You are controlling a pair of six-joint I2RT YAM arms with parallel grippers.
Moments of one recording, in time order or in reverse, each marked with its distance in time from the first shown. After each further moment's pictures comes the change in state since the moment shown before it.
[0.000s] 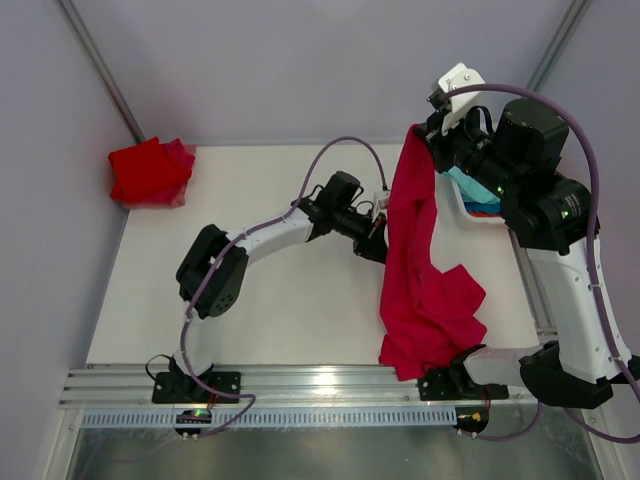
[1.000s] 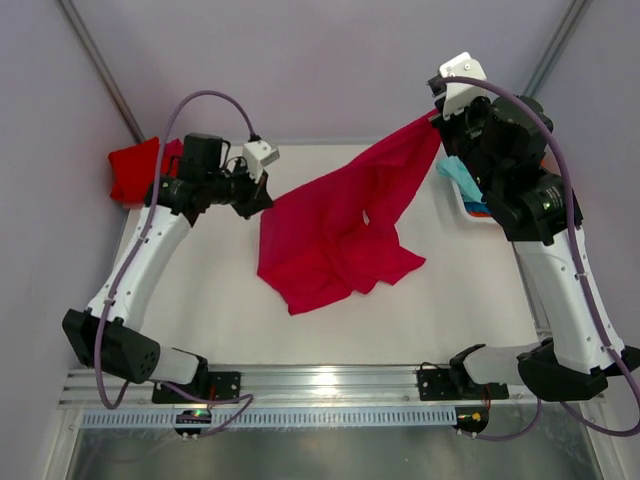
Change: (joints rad) left arm 0.463 -0.626 -0.093 -0.599 -0.430 0.399; right arm 0.002 0.022 -0.044 0.107 0.369 -0.108
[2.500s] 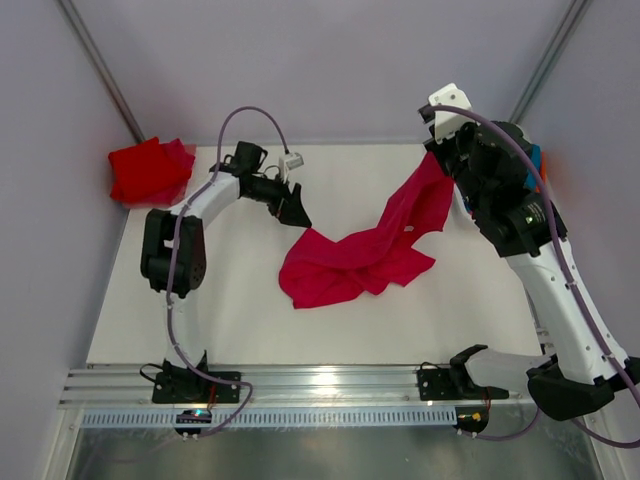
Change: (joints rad) left arm 0.048 0.612 0.132 0.161 0.422 -0.014; right arm -0.001 -0.100 -0.270 0.116 0.048 -0.040
